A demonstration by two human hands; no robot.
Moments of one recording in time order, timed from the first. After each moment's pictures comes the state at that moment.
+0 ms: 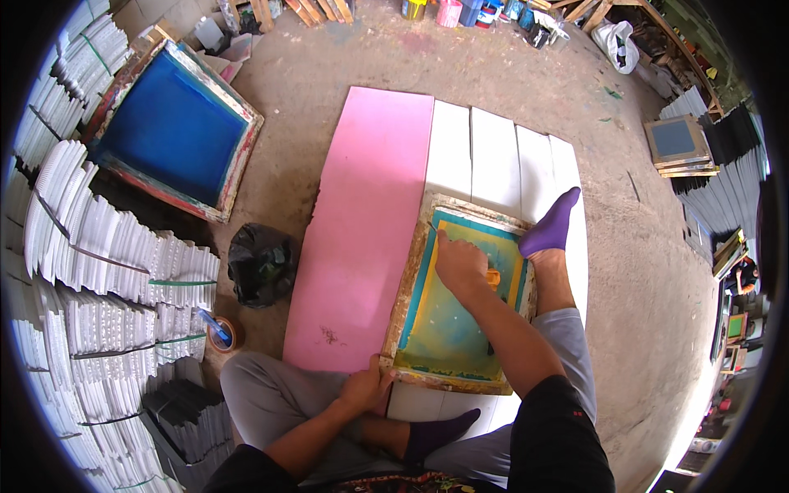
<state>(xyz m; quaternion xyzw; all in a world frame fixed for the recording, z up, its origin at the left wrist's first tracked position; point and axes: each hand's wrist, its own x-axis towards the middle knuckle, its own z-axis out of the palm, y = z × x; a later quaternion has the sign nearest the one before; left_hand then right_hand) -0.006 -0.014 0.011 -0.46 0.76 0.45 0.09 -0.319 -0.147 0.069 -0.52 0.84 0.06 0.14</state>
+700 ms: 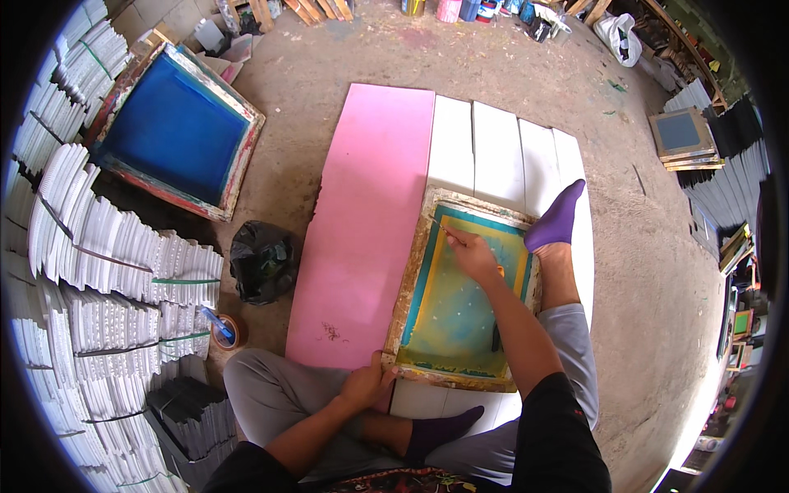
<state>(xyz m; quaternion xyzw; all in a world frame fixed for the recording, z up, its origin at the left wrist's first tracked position) -0.006 -0.017 0.012 -0.45 0.76 0.46 0.09 -0.373 -0.125 0.008 -0.47 0.78 -0.29 0.29</state>
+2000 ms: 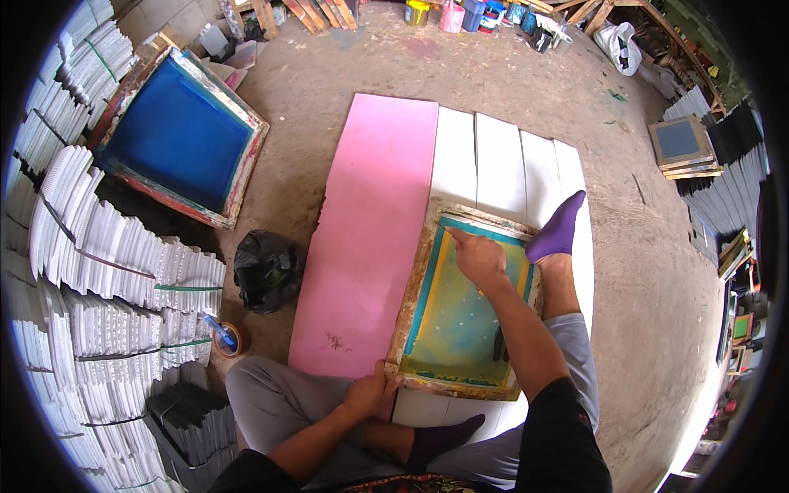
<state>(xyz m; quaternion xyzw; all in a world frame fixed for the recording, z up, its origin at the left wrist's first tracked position) -0.004 -0.015 0.005 -0.44 0.78 0.44 0.07 -0.353 -0.151 0.083 -0.55 0.82 0.03 0.16</state>
